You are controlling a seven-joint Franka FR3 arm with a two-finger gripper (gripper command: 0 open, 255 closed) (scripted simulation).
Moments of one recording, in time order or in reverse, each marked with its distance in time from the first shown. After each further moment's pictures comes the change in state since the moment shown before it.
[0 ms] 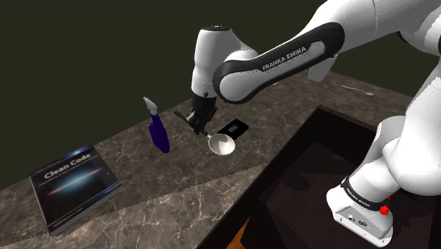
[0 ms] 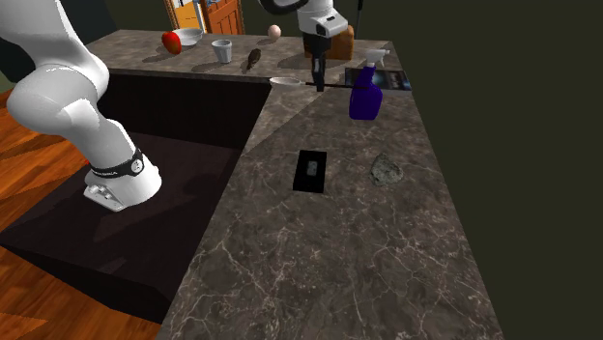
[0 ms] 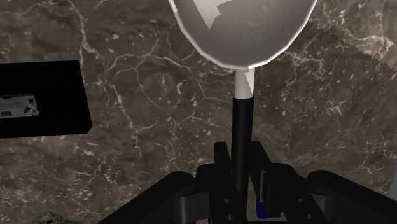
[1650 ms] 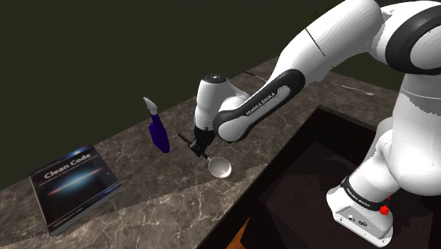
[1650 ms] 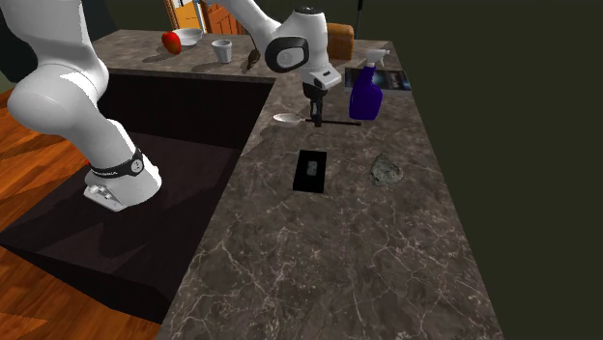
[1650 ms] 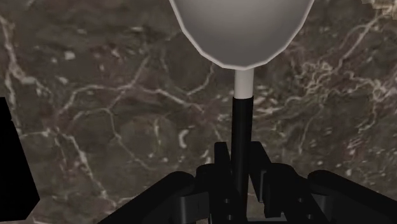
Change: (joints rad) arm 0.011 0.200 -0.015 -0.098 -0.037 0.296 0.015
